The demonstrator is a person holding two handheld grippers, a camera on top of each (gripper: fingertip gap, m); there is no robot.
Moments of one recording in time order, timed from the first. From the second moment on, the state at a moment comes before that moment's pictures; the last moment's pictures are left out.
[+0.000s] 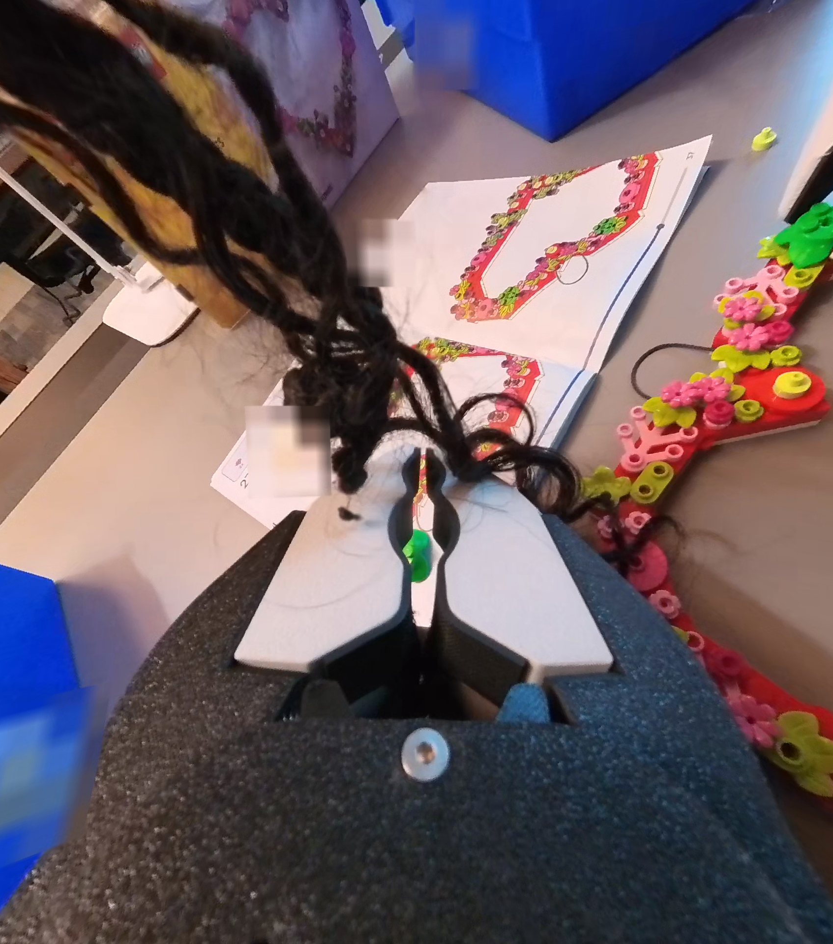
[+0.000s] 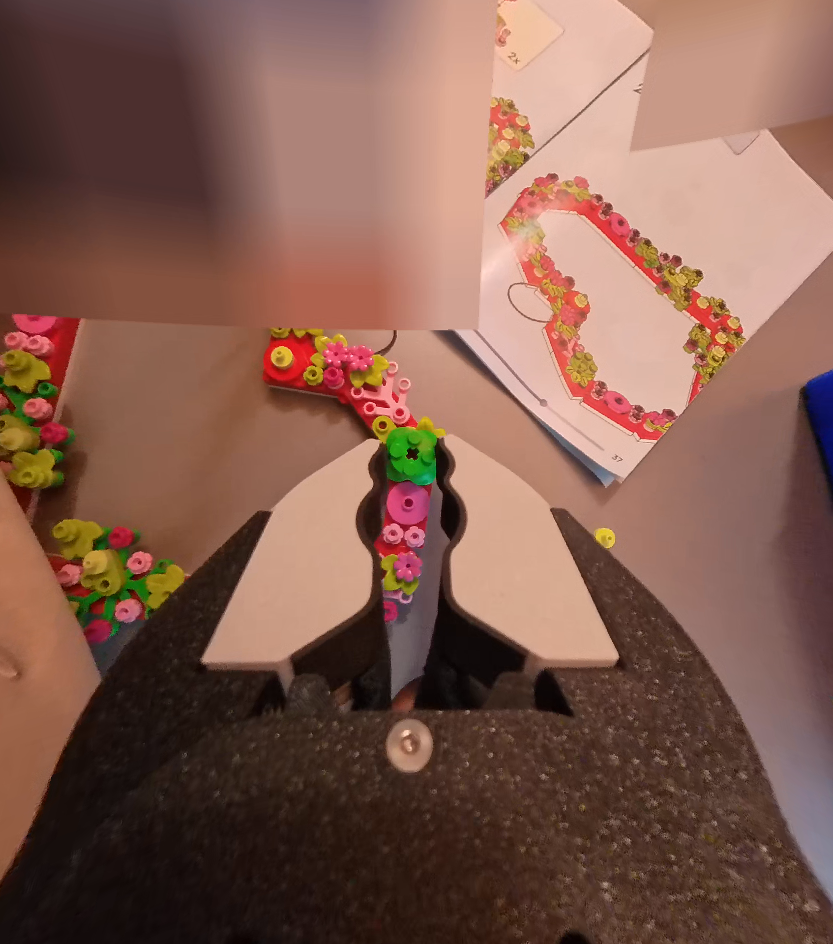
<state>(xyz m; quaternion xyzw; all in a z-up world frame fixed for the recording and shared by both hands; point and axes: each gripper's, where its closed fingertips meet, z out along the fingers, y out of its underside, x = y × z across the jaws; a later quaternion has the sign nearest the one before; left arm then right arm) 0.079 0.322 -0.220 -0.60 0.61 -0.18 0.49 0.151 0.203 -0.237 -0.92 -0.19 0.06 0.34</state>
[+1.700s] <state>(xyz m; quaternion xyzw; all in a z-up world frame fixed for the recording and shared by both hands) 0.080 0.324 -0.203 -0.60 0.57 -0.21 0.52 0.152 0.203 -0.238 -0.94 -0.15 0.05 0.31</state>
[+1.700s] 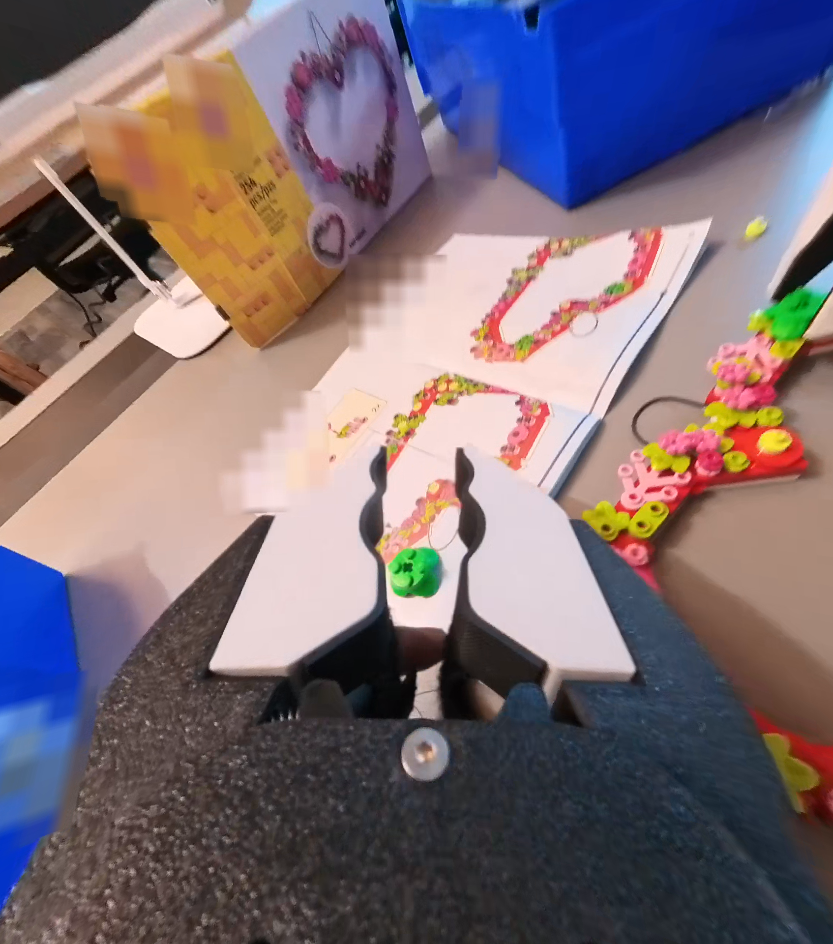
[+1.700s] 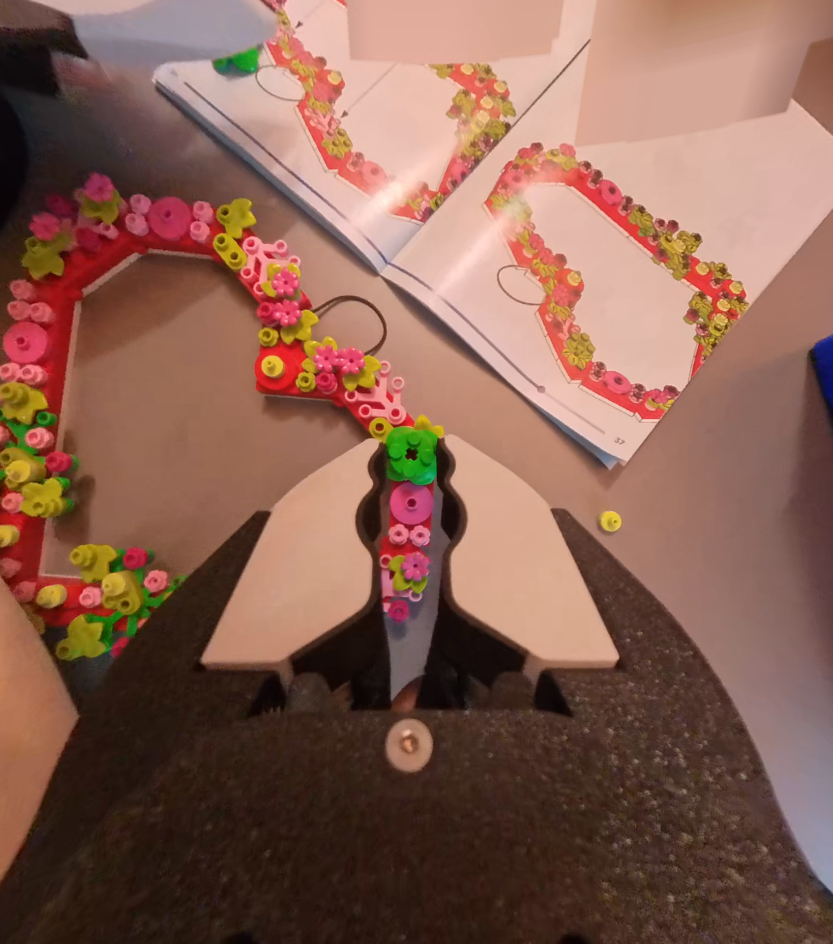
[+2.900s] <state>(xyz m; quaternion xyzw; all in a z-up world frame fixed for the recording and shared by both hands) 0.075 0.324 -0.167 -0.56 0.50 -0.33 0.57 0.152 0.203 -0.238 -0.94 -0.15 0.07 0.31</state>
